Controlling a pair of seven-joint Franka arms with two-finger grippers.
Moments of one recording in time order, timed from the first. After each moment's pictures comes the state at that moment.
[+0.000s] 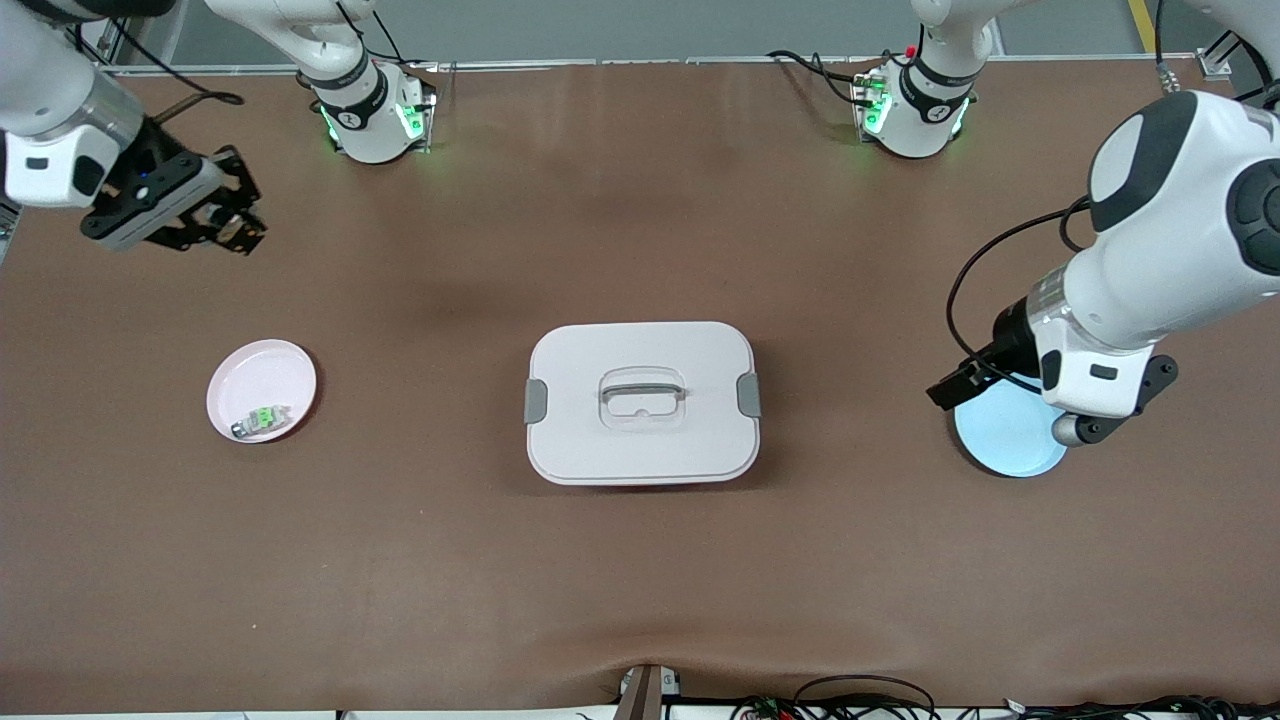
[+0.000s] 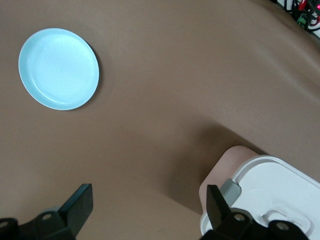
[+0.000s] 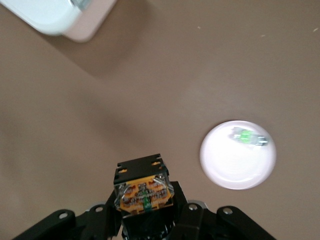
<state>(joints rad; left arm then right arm) 0.35 0.37 -0.73 -1.40 0.15 1.69 -0.91 -0.06 -0.31 0.07 -2.10 0.07 1.83 -0.79</state>
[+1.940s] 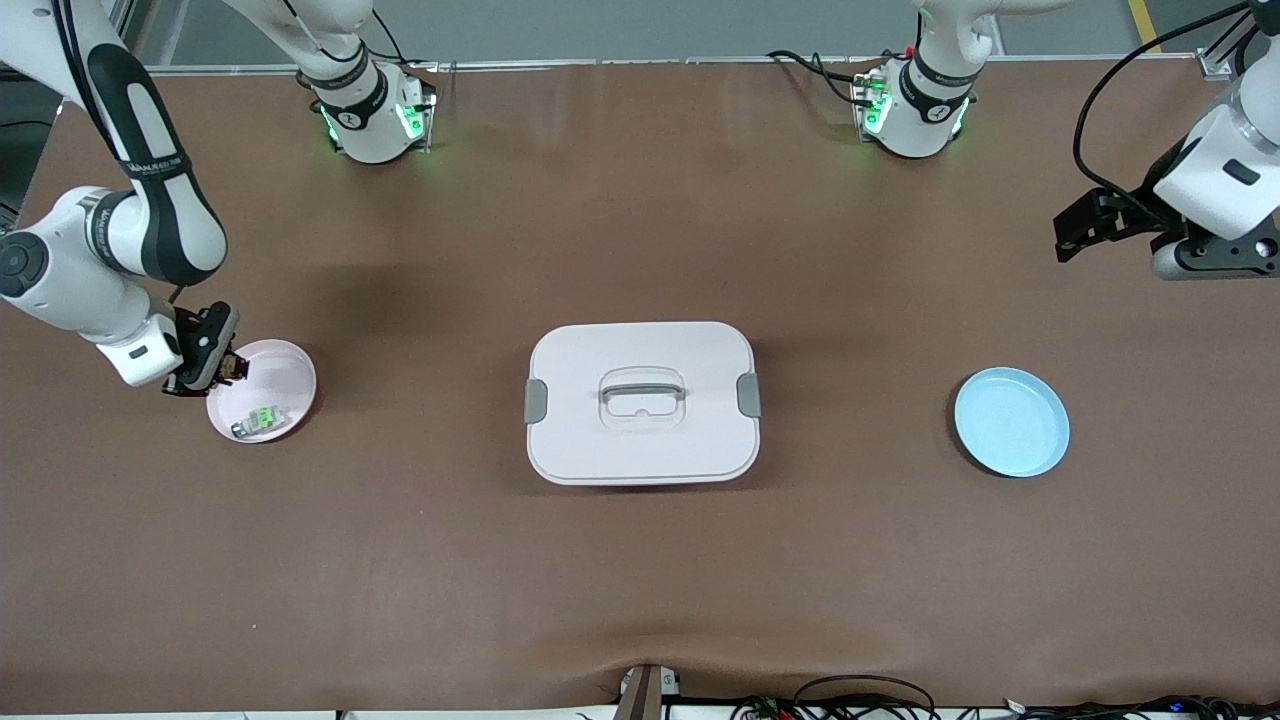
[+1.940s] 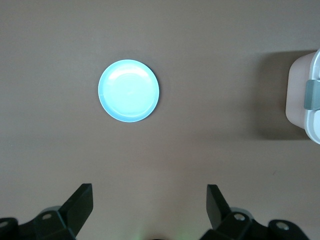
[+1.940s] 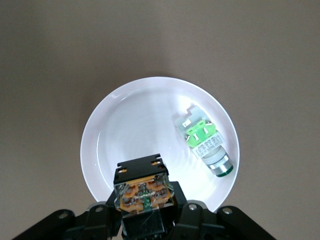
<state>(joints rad) -0.02 -0.01 -0.11 -1.57 0.05 1.51 -0.11 -0.33 0.24 0.08 -2.24 -0.03 2.48 -1.61</state>
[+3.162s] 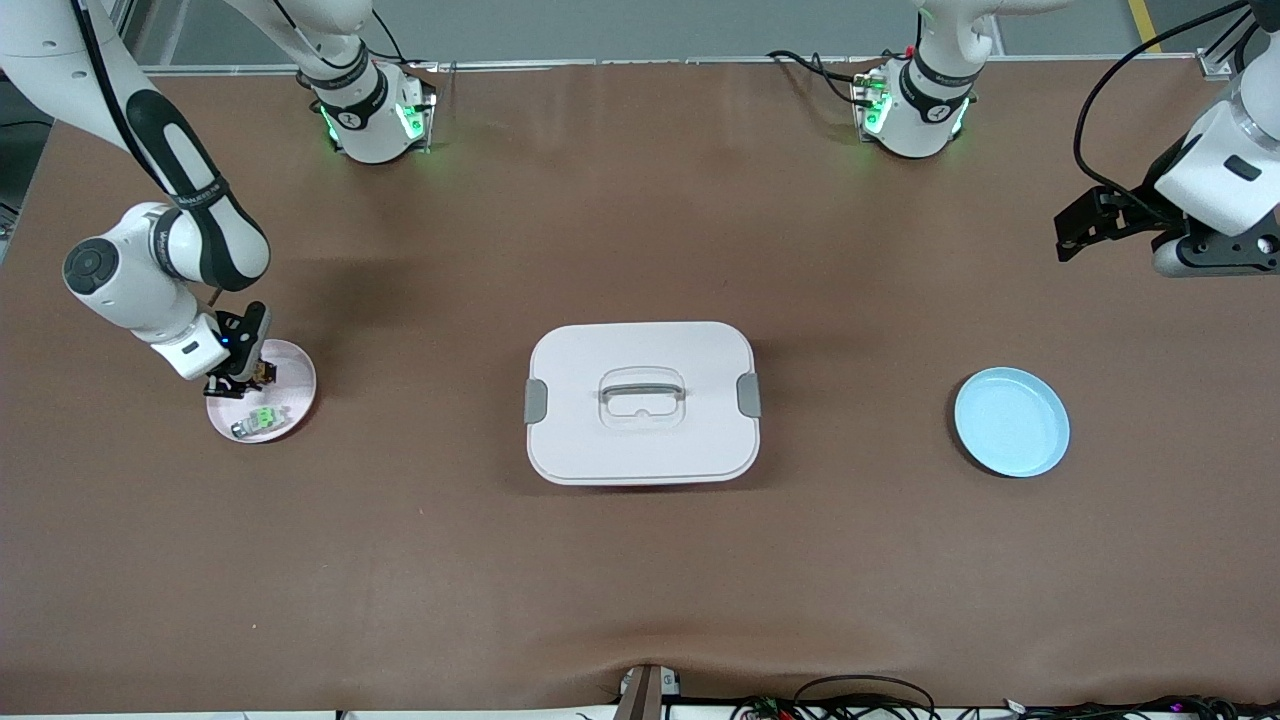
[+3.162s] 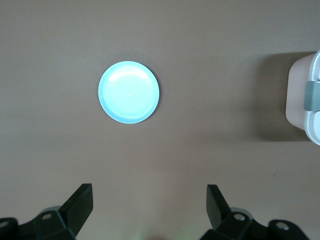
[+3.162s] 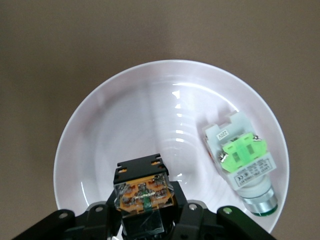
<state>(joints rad) -0.02 -0.02 -0.11 -1.58 0.05 1.52 -0.11 -0.35 0.36 0.08 -2.35 -0.04 2.79 -1.72</state>
